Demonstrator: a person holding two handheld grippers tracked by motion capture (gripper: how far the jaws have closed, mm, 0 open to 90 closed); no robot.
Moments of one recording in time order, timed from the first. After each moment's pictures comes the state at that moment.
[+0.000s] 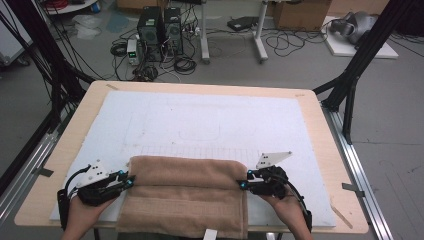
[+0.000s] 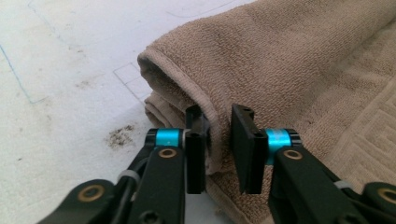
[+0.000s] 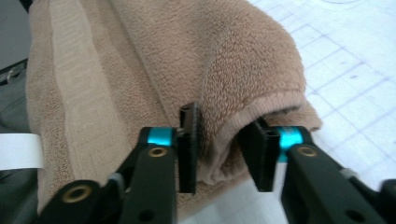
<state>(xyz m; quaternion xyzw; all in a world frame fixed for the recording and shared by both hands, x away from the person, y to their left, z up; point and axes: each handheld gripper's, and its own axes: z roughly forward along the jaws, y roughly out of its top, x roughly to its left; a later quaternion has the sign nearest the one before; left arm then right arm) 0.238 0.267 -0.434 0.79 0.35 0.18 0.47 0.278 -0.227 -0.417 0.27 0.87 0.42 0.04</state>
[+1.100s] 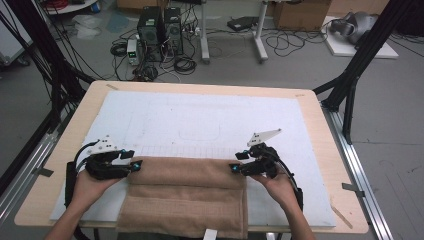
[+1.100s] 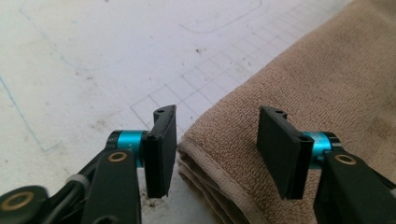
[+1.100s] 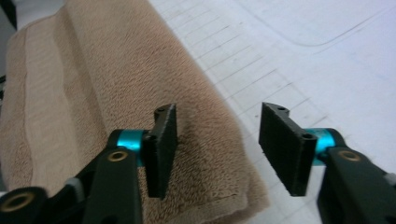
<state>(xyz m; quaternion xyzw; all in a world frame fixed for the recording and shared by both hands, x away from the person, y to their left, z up) 0.299 0.257 -0.411 0.81 0.36 0.14 0.44 0.328 -0.205 -0.400 0.28 0.87 0.41 0.02</state>
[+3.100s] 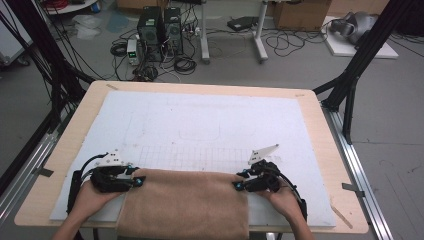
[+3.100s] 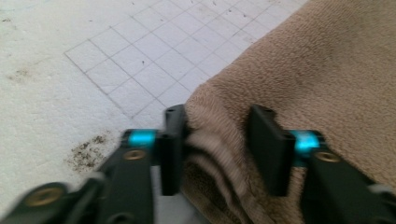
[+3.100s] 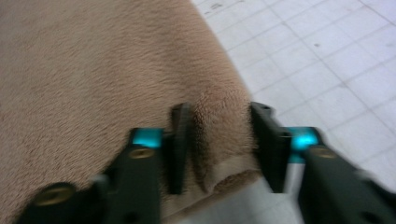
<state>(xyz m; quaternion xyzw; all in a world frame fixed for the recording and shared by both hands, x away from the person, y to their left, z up) 0.279 0.254 -0.436 0.84 0.33 0.09 0.42 0.305 -0.215 -0.434 0.24 0.89 0.38 -0.02</state>
